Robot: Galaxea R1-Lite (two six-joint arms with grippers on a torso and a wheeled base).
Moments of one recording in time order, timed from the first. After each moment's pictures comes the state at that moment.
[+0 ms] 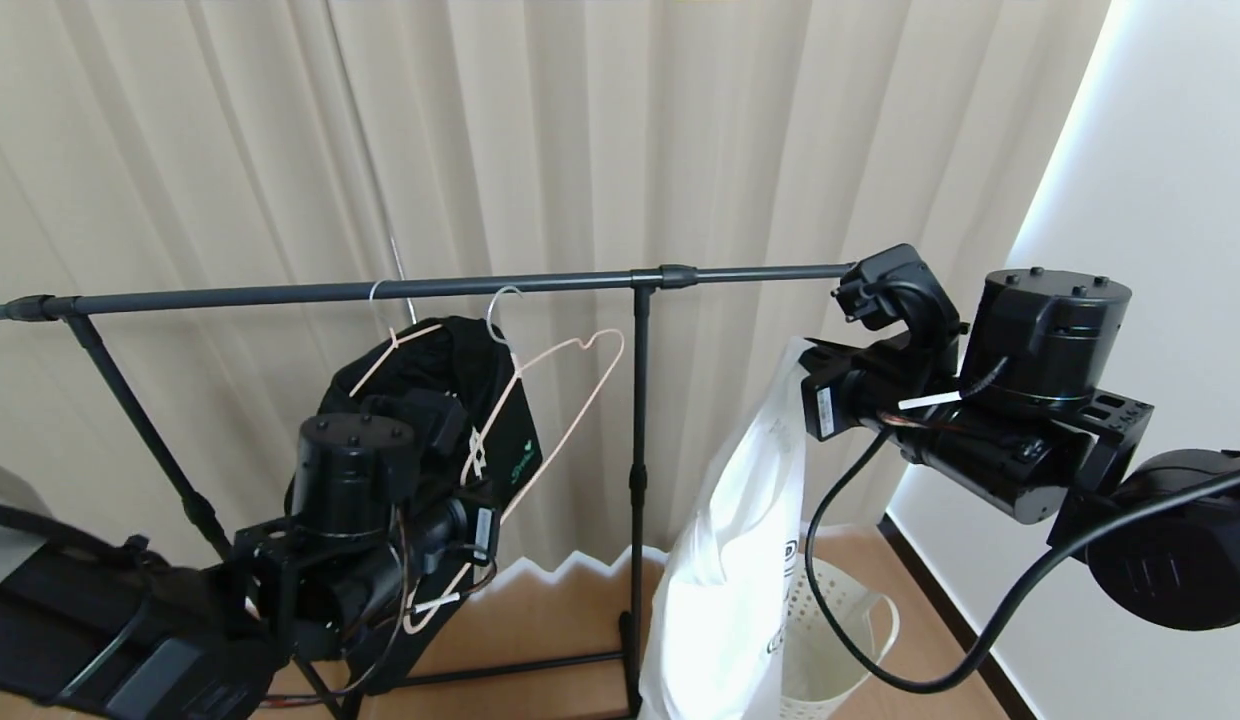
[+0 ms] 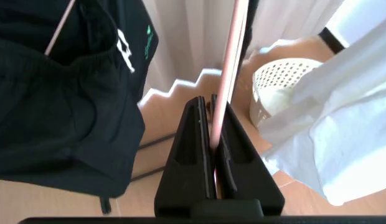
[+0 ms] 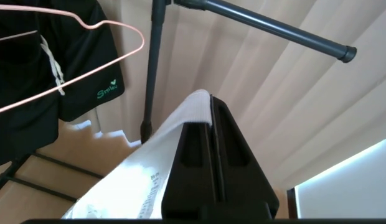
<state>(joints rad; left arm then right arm) -0.51 1.82 -0.54 -0.86 0.24 -0.02 0.52 1.77 -0.84 -0.78 -0.23 -0.17</state>
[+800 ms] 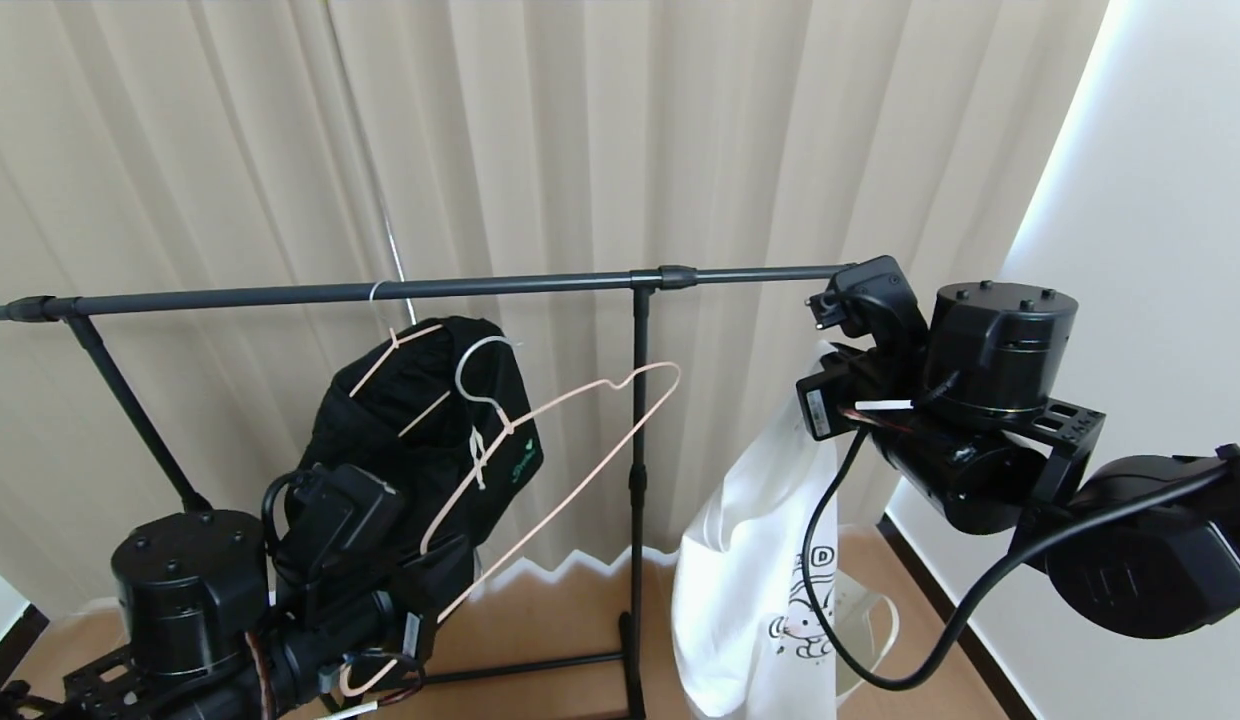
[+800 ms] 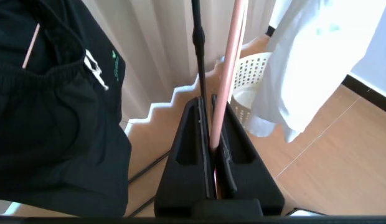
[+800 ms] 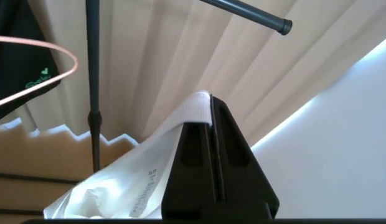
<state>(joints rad) -0.45 1.76 -0.15 -1.29 -0.04 0.14 0.58 1.82 -0.87 -0.79 -0.56 -0.23</state>
